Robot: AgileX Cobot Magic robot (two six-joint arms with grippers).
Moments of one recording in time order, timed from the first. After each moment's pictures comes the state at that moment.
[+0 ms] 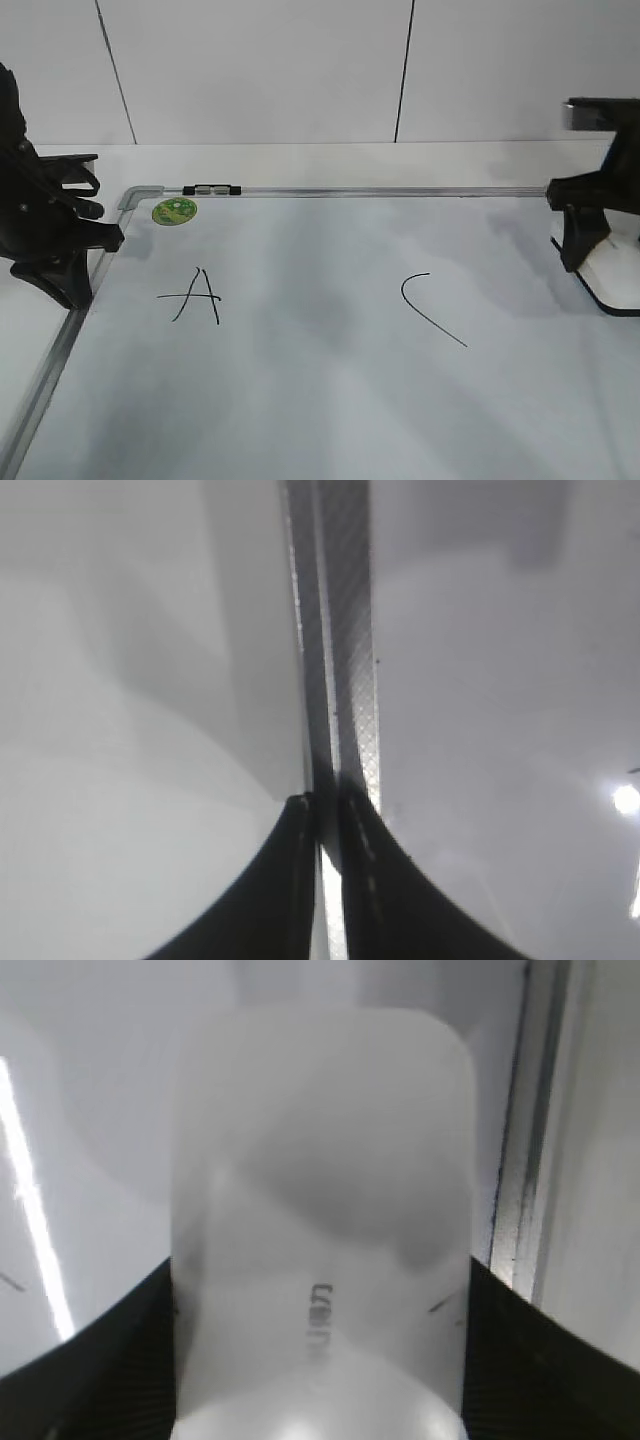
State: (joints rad) left arm -0.16 1.98 -1.29 -0.16 0.97 0.00; right arm 0.08 1.78 -1.35 0.00 1.18 0.11
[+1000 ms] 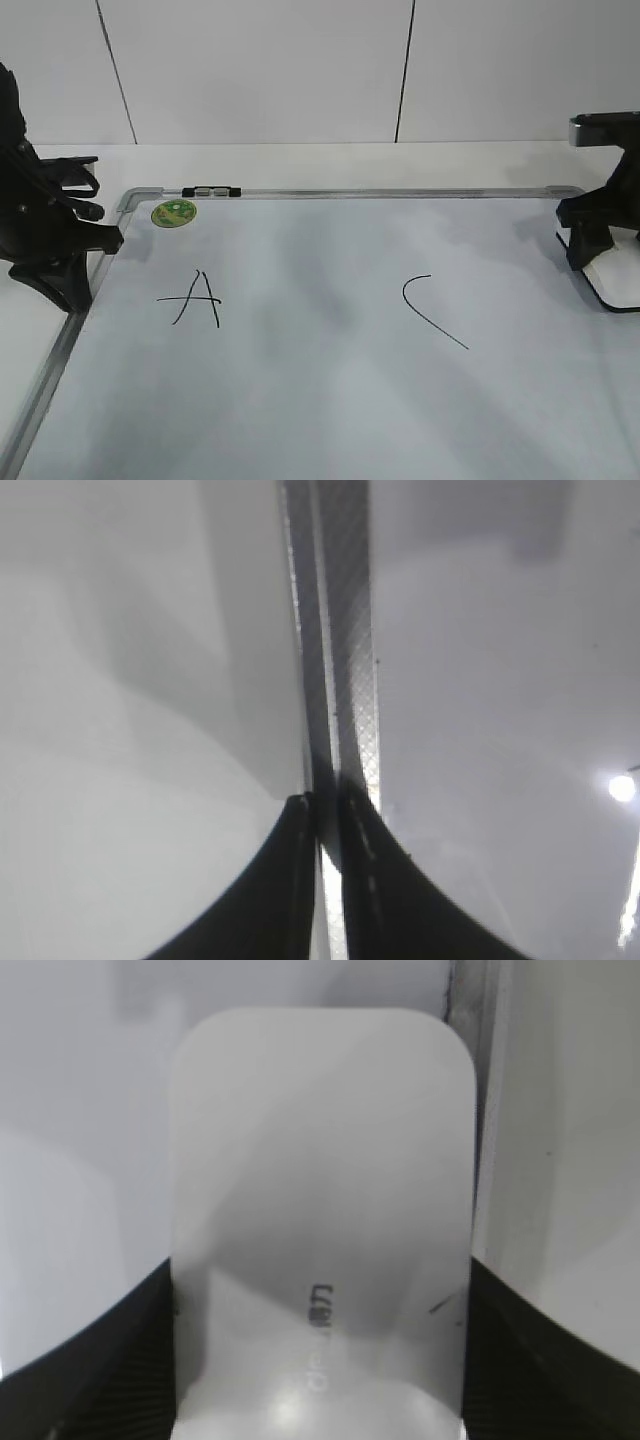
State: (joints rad) left arm -0.16 1.98 -1.29 -0.16 0.99 0.00; right arm -0.01 1.83 -1.27 -0.06 0.90 -0.01
